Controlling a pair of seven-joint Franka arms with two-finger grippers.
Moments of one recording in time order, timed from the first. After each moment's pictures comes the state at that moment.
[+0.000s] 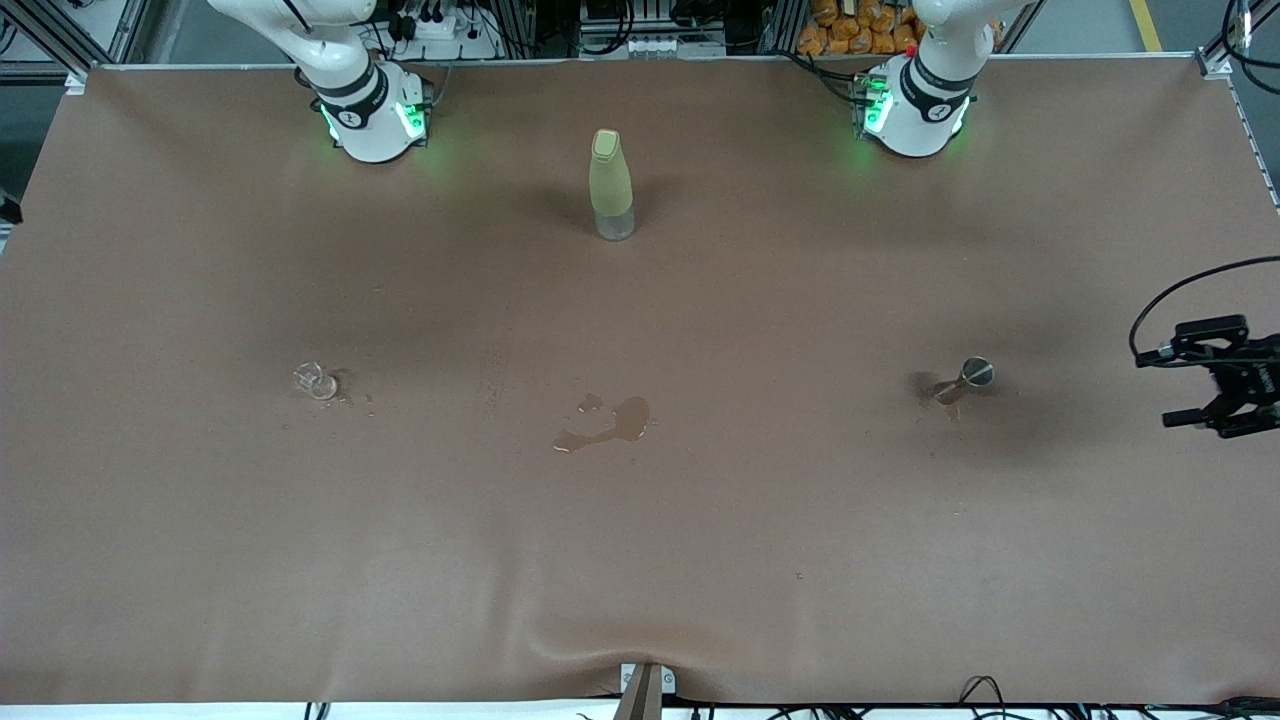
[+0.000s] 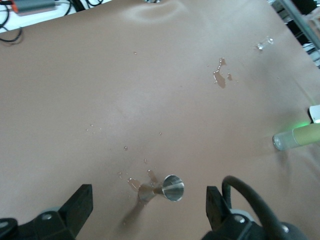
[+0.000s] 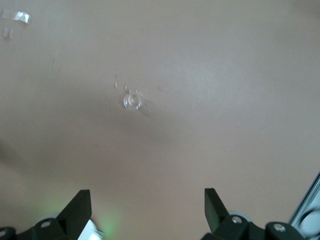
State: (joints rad) left arm 0.37 0.50 0.06 -1.45 -0.73 1.57 1.33; right arm -0.08 0.04 -0.22 -1.42 0.02 1.40 -0.82
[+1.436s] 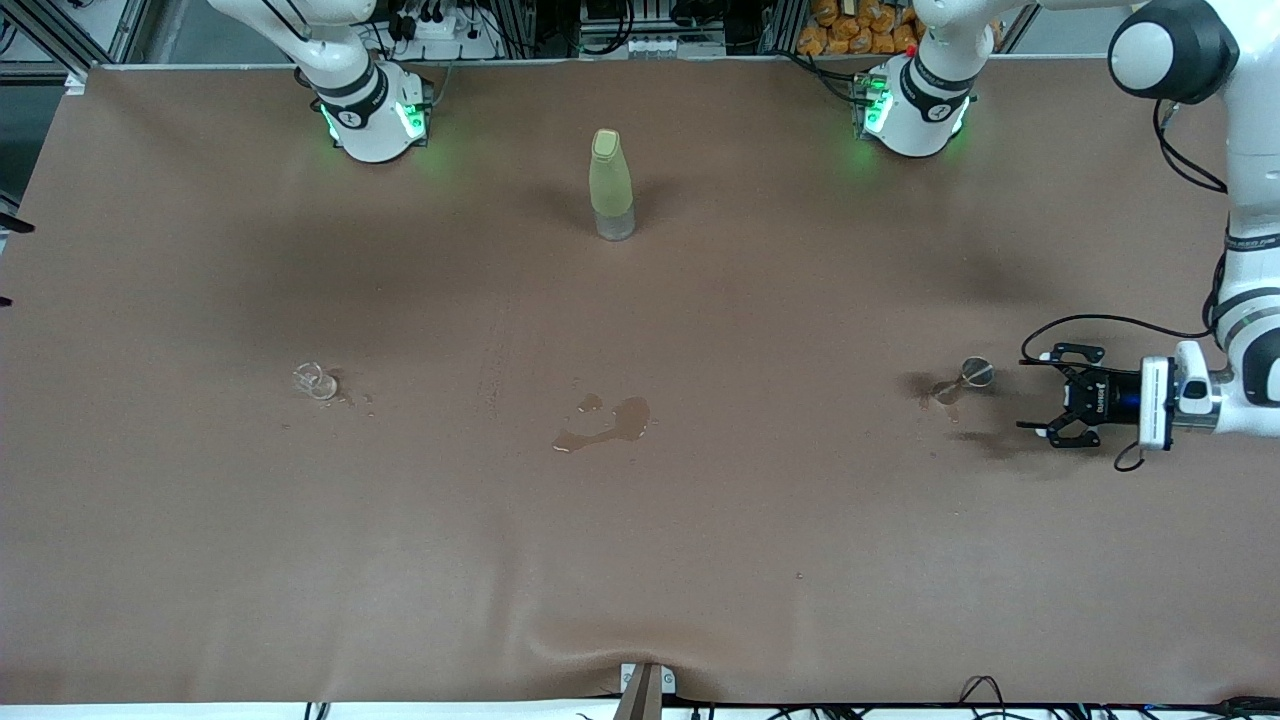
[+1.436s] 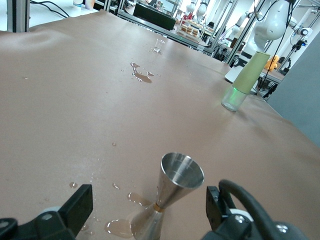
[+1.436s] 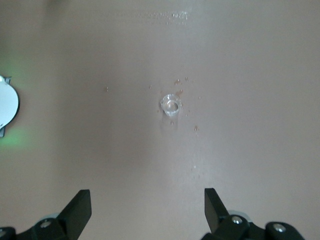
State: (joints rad) left arm 0.40 0.85 0.03 -1.45 -0.89 1.41 2.08; right arm -0.09 0.06 -0.39 -1.69 0.27 1.57 -2.06
